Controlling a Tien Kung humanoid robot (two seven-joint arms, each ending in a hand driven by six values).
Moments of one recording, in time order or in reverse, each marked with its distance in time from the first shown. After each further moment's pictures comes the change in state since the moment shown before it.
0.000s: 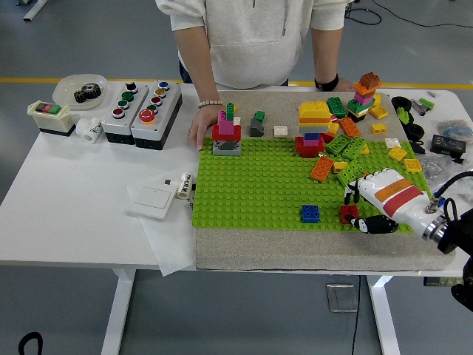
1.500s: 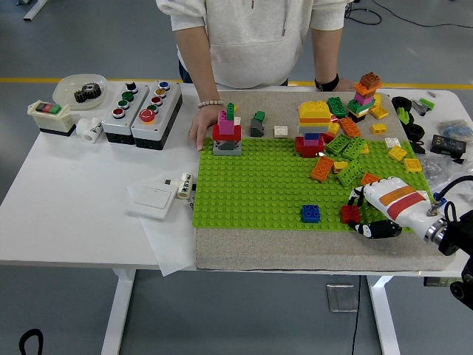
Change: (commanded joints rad) left arm -0.009 0.002 0.017 -0.002 -0.025 0.005 -0.003; right arm 0.029 0.040 -0.045 -0.156 0.067 0.003 0.050
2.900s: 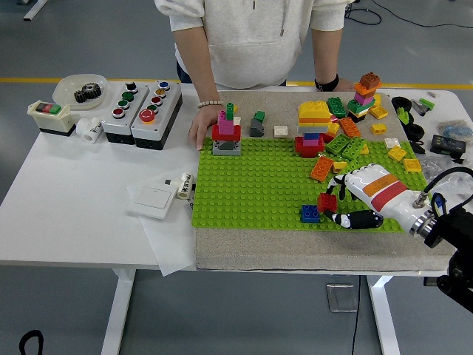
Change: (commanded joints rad) left arm 0.005 0.000 -0.009 0.000 0.019 0.002 0.004; right arm 0.050 0.028 -0.024 0.072 0.017 -0.077 0.053
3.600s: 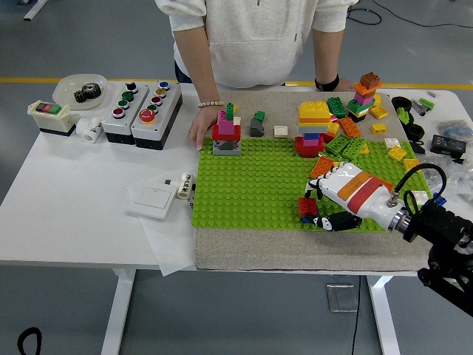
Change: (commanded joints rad) left arm -0.010 0.006 0.007 0.000 -0.012 -0.001 0.001; right arm 0.073 0.078 -0.076 -0.120 -0.117 -0.038 0.054
